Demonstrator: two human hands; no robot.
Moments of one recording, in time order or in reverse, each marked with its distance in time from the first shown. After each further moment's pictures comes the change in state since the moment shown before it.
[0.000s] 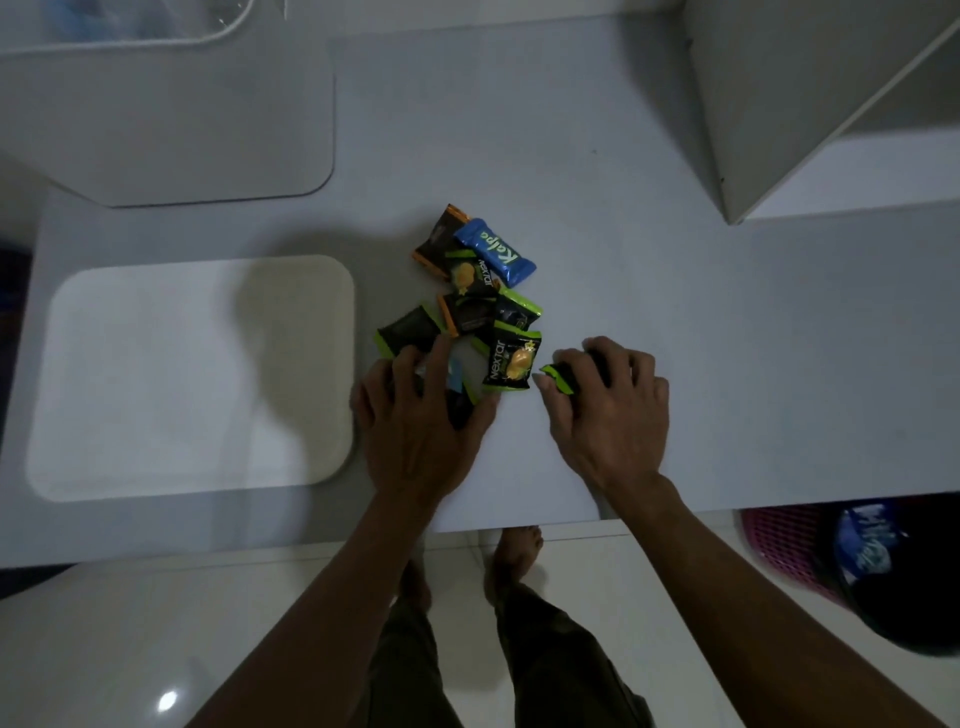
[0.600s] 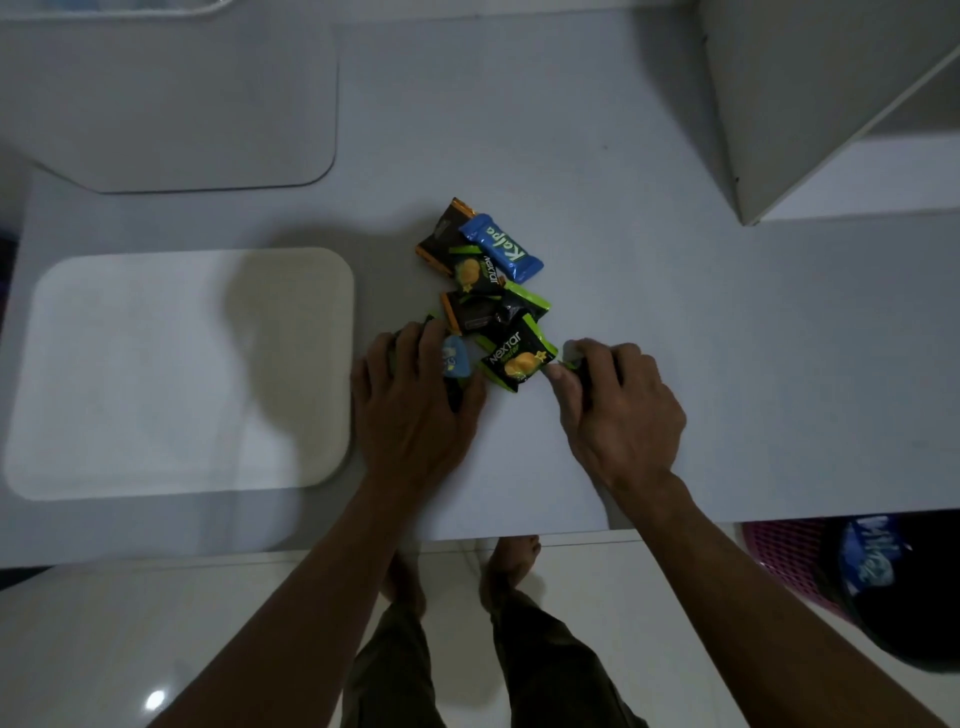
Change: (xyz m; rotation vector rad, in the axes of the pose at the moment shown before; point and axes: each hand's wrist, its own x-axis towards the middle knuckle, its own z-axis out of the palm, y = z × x) left_hand 0.020 -0.003 0.000 -0.017 0.020 0.042; right_hand 0.007 0.003 0.008 -0.032 0.114 -0.026
